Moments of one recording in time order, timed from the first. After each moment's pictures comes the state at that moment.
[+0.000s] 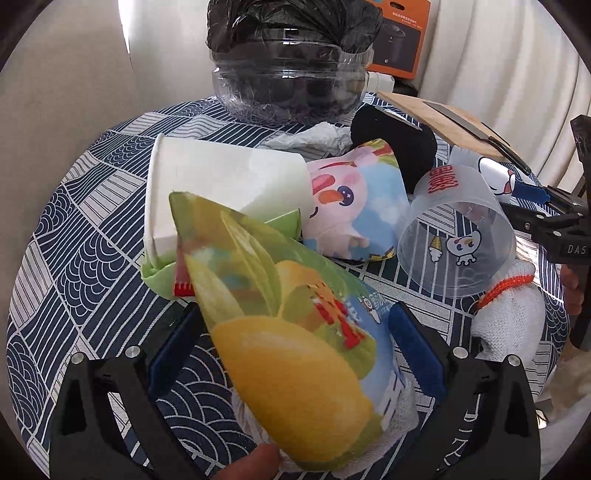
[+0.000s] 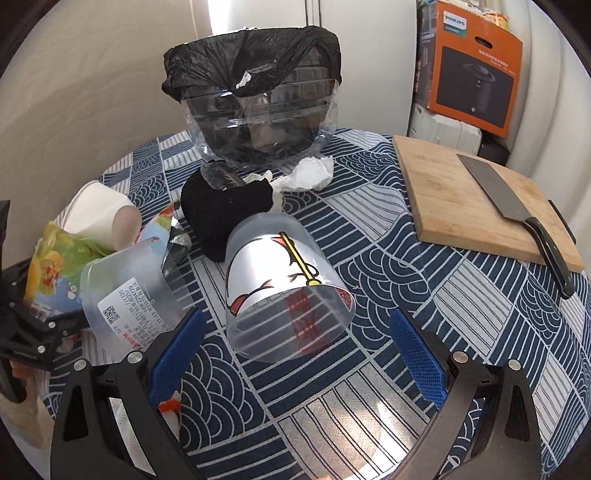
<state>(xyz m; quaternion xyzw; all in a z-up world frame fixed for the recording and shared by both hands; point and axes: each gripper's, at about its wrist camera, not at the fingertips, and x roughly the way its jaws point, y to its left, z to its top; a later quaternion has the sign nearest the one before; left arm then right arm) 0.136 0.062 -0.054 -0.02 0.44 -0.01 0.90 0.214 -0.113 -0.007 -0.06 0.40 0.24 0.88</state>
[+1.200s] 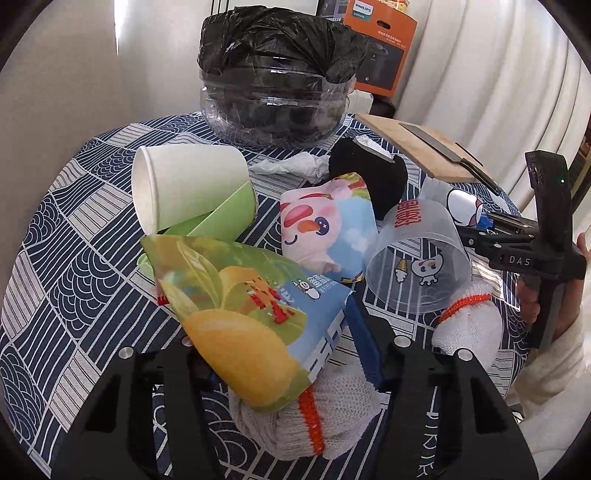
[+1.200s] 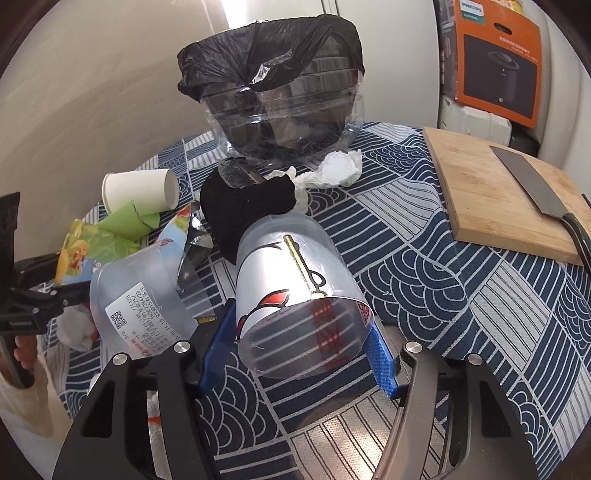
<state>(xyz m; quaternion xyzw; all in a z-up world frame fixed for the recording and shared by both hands) 0.129 0.066 -0.032 -0.05 0.41 -0.06 0.91 0.225 -0.113 -0.017 -0.03 0.40 0.30 0.86</state>
